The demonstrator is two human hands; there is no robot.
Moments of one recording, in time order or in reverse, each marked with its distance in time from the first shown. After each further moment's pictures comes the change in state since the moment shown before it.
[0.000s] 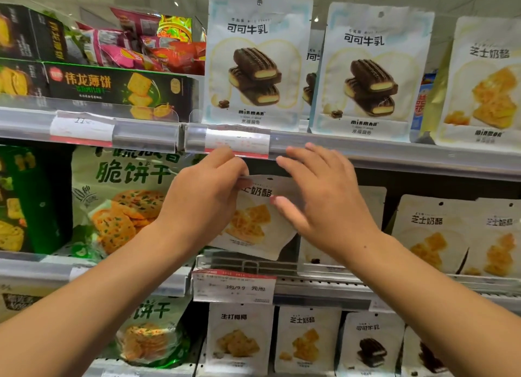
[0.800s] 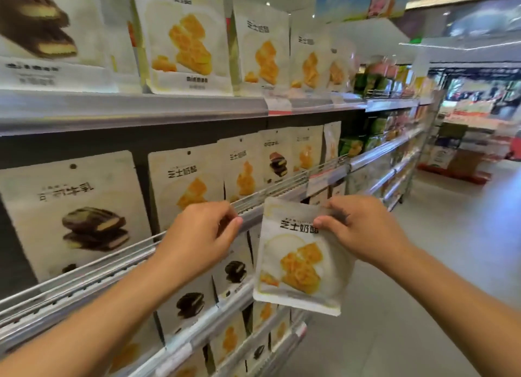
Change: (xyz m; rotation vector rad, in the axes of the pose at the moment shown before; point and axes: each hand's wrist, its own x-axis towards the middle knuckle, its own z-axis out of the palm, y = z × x) left_hand 0.011 0.246 0.174 -0.761 -0.488 0.208; right_hand -0.269 0.130 -0.191 -0.321 -0.305 0.889
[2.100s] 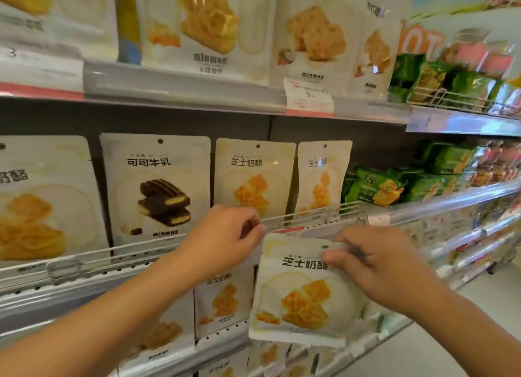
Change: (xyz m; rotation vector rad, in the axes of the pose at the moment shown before) left_hand 0.334 0.058 0.314 0.036 -0.012 -0.267; right_hand 0.225 0.405 0.068 0.185 -0.181 -0.325
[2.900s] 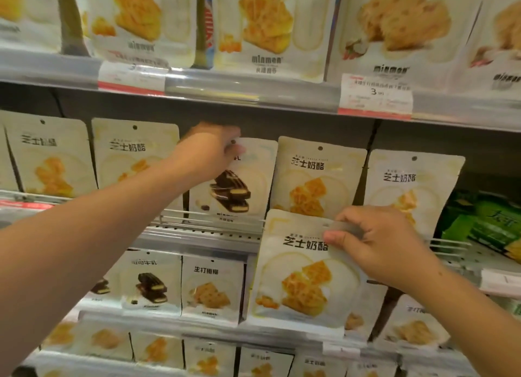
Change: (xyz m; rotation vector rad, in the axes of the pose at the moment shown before) left_hand 0.027 -0.017 -0.104 0.603 0.198 -0.598; right_hand 0.094 0.035 0.038 0.380 -0.043 -0.525
